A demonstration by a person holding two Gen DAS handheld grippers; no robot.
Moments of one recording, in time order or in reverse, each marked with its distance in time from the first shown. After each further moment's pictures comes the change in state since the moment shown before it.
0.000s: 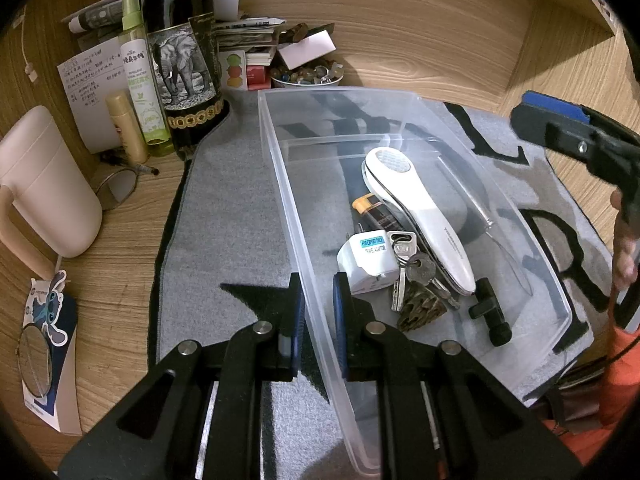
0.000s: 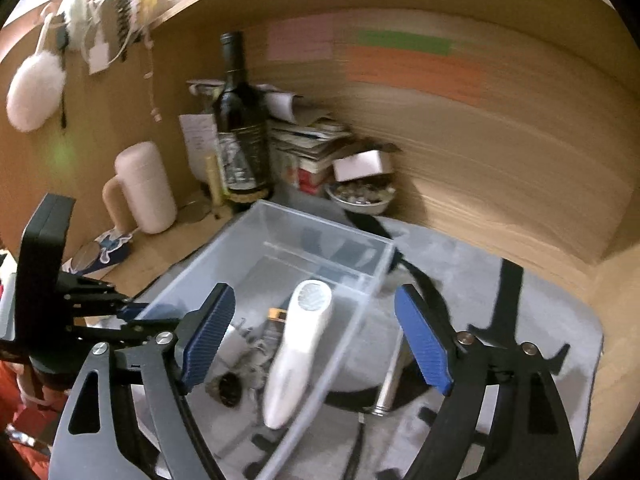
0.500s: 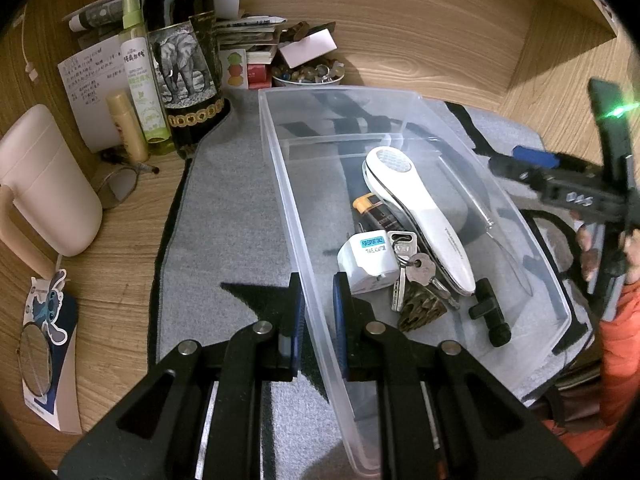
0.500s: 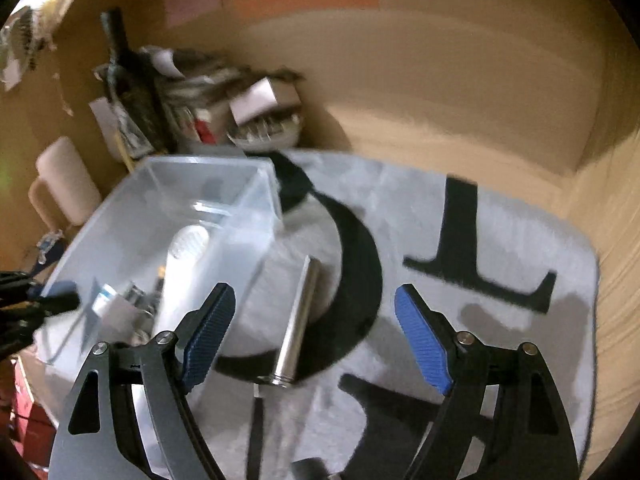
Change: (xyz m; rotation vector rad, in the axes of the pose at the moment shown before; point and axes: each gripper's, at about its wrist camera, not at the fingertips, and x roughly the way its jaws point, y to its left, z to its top) left arm 0.000 0.001 -0.001 -0.001 0.003 -0.003; right arm 0.049 -0.073 -0.046 0.150 0.166 -0.110
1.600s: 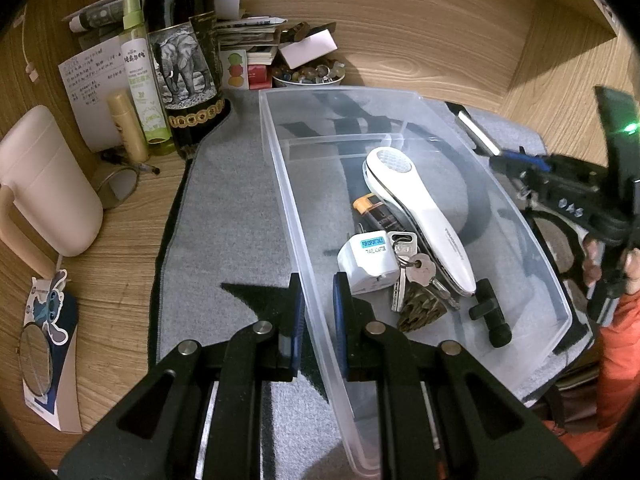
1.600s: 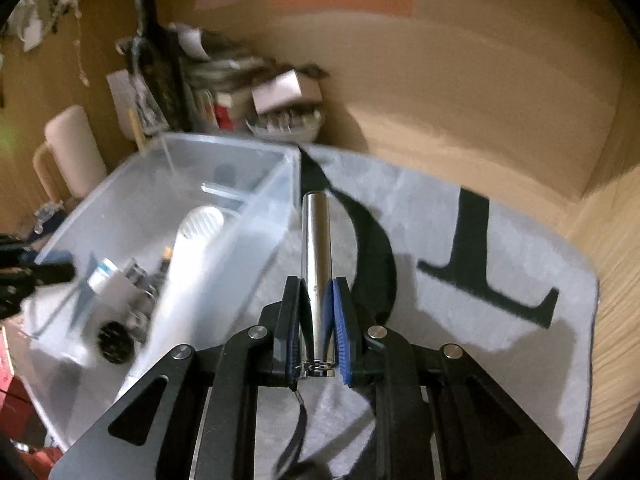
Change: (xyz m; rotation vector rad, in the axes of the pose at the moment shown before) left arm 0.000 0.003 -0.002 0.000 -0.002 0.003; right arm -0.020 0.028 -0.002 -0.103 -0.089 -0.001
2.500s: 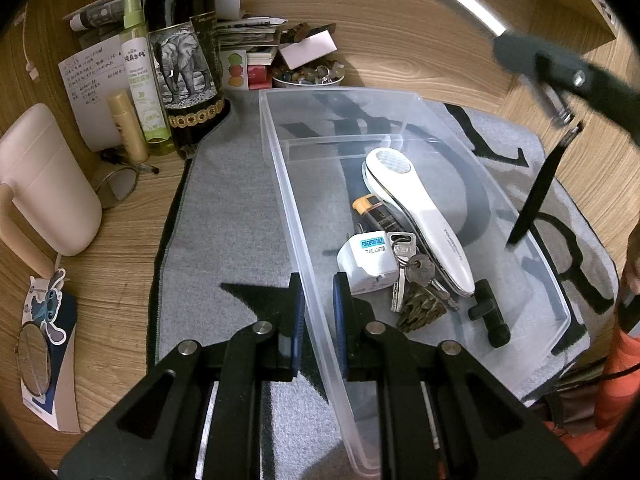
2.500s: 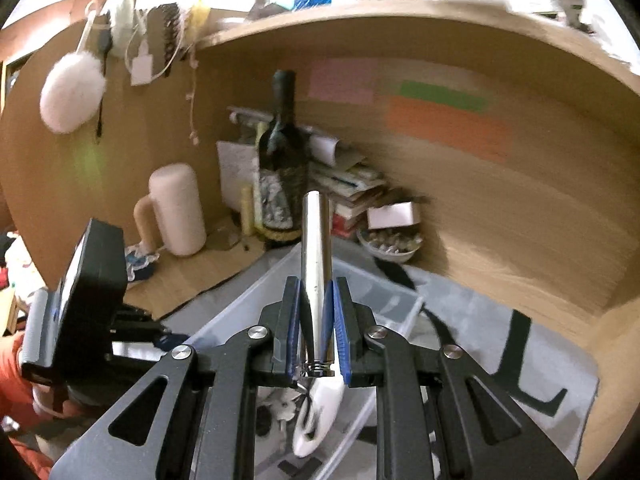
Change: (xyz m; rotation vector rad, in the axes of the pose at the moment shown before) left arm 0.000 0.000 0.000 0.001 0.001 -0.001; right arm -0.050 0.093 0.048 -0.174 -0.173 0.167
